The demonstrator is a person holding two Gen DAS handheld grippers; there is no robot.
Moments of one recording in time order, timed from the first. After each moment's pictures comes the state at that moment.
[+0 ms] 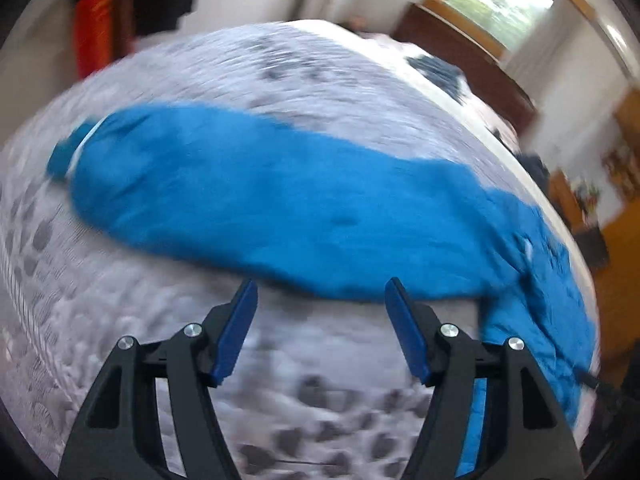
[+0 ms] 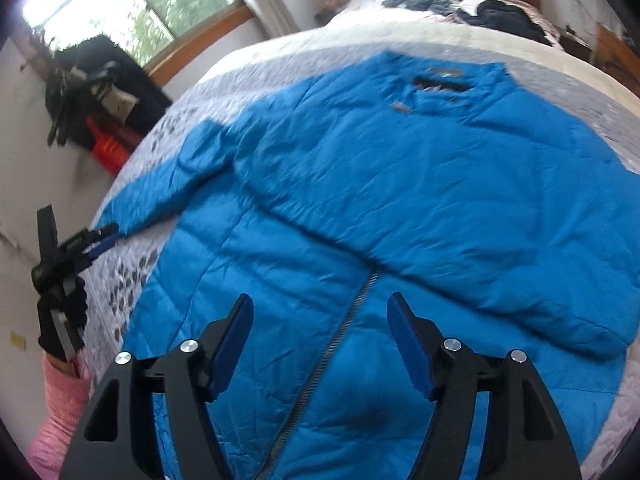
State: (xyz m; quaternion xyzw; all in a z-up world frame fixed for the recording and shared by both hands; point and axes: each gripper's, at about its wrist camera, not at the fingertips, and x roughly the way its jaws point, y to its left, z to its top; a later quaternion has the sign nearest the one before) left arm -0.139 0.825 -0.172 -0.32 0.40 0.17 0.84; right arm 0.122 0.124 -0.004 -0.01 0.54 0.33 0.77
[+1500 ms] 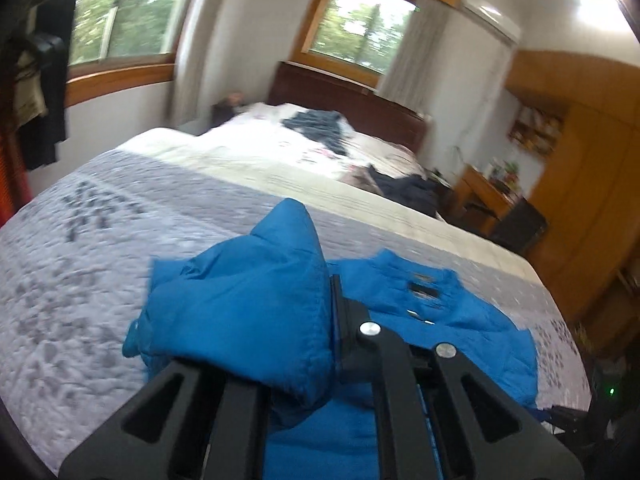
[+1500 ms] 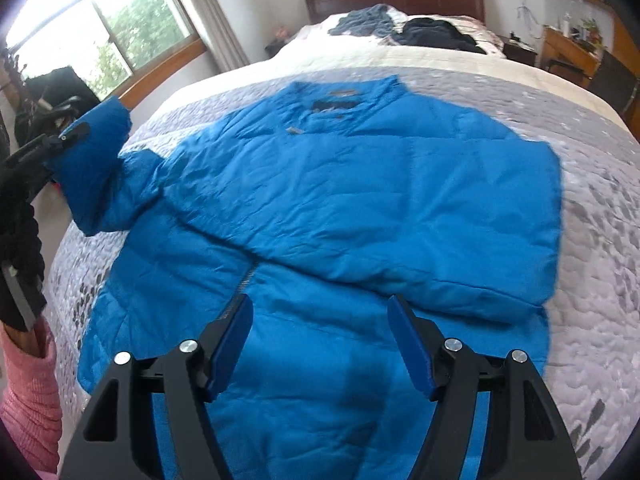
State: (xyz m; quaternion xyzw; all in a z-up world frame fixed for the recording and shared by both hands) left arm -0.013 0.619 -0.046 -0.16 0.28 0.00 0.95; right arm 0.115 0.028 0.007 0.01 0.50 0.24 0.83
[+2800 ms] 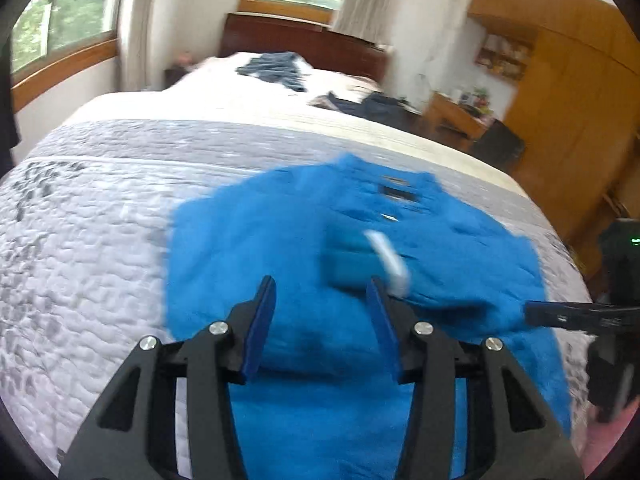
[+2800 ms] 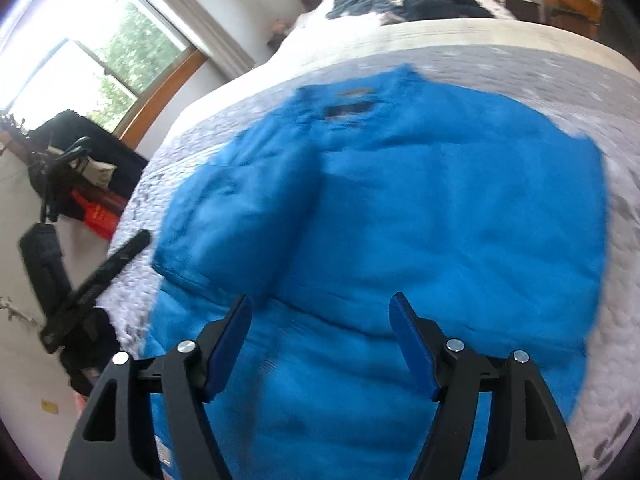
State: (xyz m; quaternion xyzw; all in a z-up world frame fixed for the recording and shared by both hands) left arm 0.004 0.603 -0.135 -0.12 0.38 -0.04 0.91; right arm 0.169 0.054 0.014 0.10 0.55 0.28 0.78
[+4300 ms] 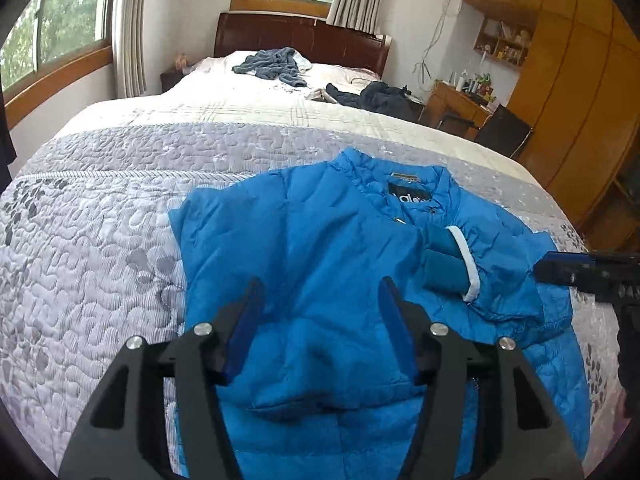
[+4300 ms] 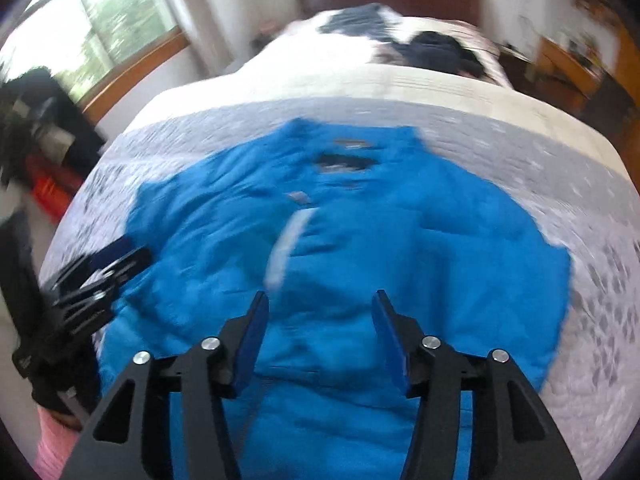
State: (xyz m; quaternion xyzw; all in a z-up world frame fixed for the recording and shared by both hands) left arm 0.036 0.576 -0.143 -0.09 0.39 -0.06 0.92; right arm 0.185 0.108 0.045 -0.04 0.51 0.22 0.83
